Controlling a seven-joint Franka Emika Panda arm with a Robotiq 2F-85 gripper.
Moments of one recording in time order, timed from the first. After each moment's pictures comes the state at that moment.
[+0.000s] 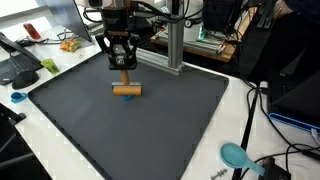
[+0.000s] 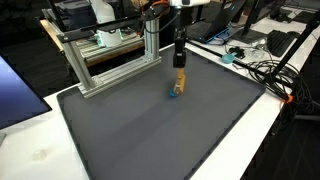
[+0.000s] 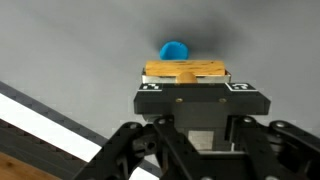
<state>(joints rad) -0.02 0.25 0.04 -2.04 -0.06 2.47 -0.53</state>
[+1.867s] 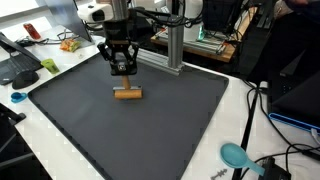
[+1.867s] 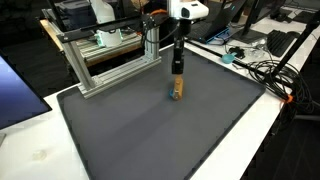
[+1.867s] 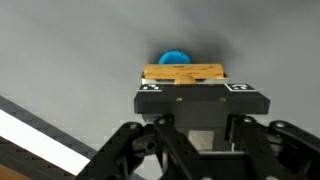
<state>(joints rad) -0.03 0.31 0.04 -2.02 -0.07 2.47 -0.57</state>
